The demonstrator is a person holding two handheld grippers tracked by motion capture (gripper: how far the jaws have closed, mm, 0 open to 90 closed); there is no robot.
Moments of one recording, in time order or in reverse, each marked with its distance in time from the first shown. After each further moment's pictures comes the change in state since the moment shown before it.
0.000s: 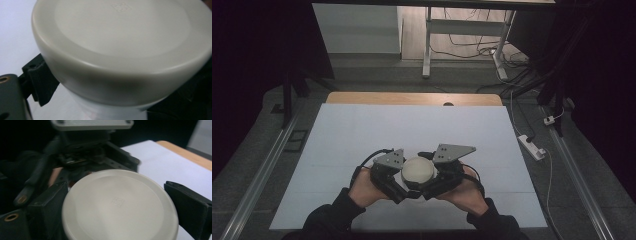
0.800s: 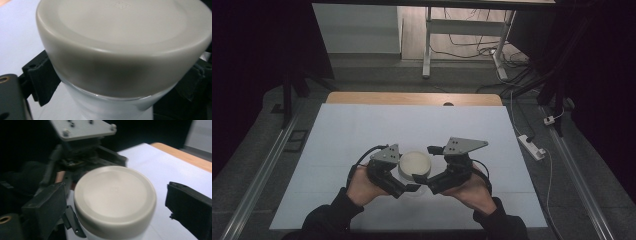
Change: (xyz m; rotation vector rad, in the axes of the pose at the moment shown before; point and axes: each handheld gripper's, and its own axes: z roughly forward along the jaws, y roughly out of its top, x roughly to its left) left arm 0.004 -0.001 -0.007 0.008 0.167 -0.075; right arm -0.007 0.008 -0.019 -0.026 -0.070 0.072
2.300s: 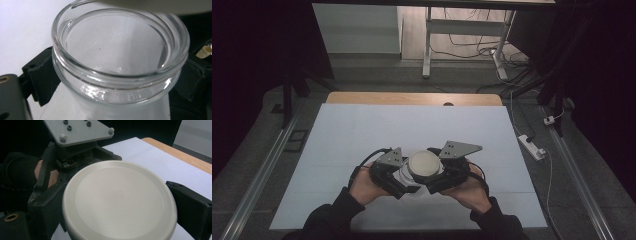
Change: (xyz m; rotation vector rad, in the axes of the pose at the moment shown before) left arm 0.010 -0.016 0.017 0.051 -0.011 0.025; right arm -0.005 -0.015 0.011 0.032 -0.053 -0.052
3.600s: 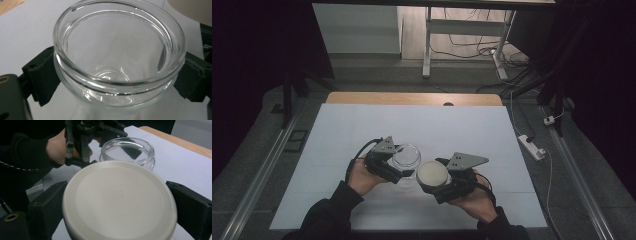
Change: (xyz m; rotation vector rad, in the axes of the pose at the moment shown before) left arm 0.036 -0.013 -0.003 -0.032 0.141 -0.077; right arm 0.001 -0.036 -0.010 0.032 -0.023 0.023
